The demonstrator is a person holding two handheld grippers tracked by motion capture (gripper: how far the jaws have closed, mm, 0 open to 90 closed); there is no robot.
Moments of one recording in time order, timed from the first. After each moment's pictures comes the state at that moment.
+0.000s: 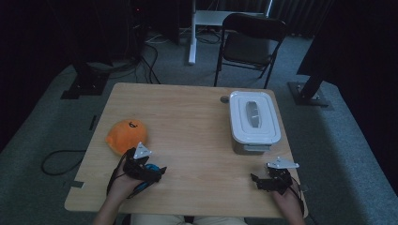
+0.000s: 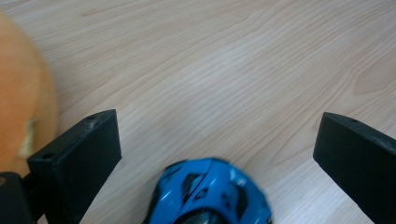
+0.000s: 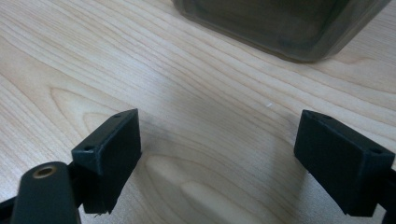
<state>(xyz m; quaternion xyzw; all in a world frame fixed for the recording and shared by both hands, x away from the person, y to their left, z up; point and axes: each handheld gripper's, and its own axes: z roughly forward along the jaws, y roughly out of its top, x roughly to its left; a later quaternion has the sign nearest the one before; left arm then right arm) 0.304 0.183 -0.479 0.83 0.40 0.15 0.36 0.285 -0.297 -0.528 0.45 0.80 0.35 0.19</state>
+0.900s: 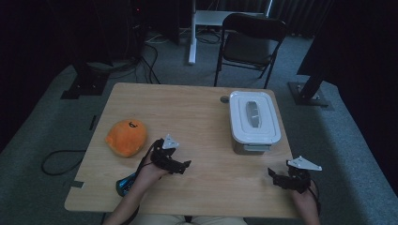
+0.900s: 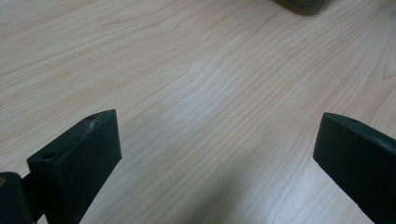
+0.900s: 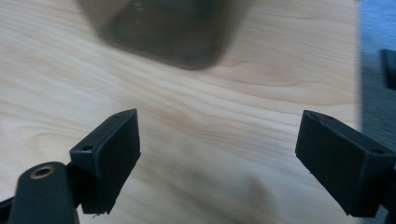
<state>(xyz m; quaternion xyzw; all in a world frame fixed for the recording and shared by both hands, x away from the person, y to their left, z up) 0.342 0.108 -0.484 0.85 0.35 0.12 0.37 0.276 -0.346 -0.509 0.51 0.74 0.36 0.26</state>
